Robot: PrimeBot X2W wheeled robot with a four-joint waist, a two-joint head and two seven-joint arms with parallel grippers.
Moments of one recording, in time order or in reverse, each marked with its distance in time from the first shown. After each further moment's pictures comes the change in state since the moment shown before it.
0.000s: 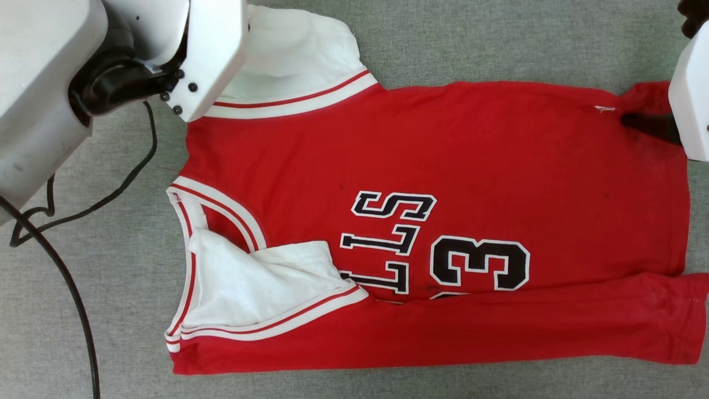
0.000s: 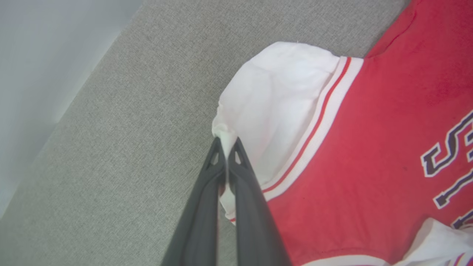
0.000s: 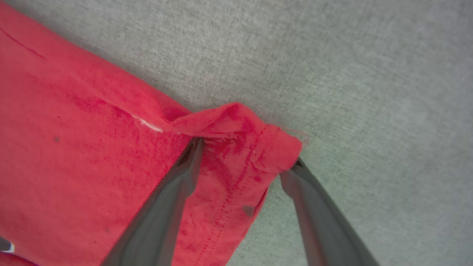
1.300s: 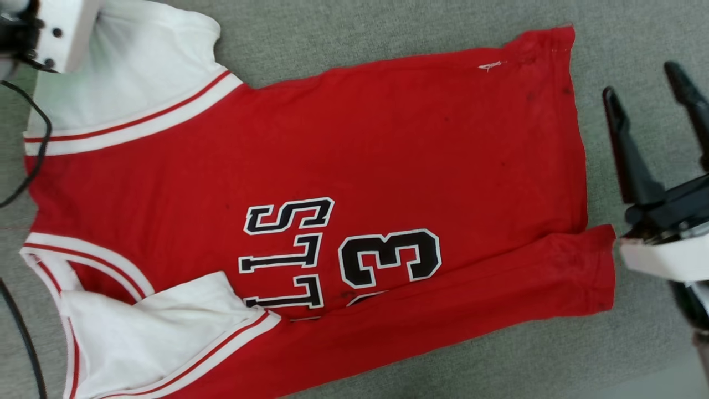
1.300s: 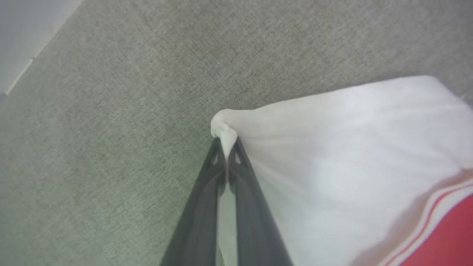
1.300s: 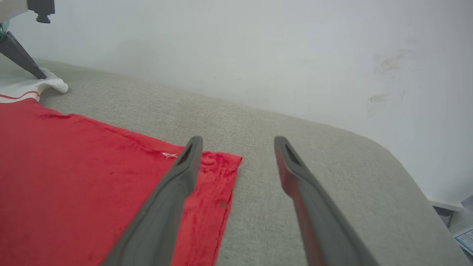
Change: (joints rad) left arm 0.056 0.072 0.224 0.219 0.082 0.005 0.277; right arm 0.684 0.316 -0.511 -0.460 -0.603 0.000 -1.290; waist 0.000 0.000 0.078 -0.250
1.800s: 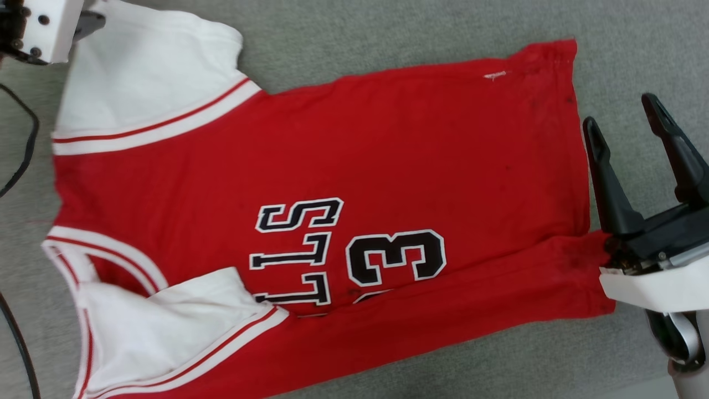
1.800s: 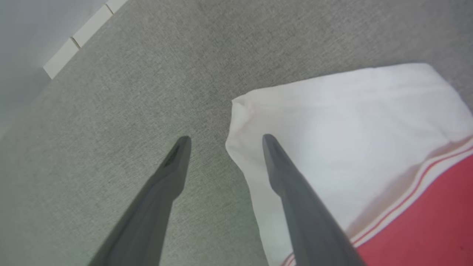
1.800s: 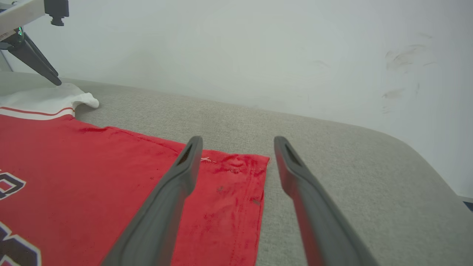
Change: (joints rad) left arm -0.003 -0.002 0.049 -0.010 0.012 0.027 0.008; right arm 0.087 0.053 -0.009 -0.056 -0.005 0.000 0.002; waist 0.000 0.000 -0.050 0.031
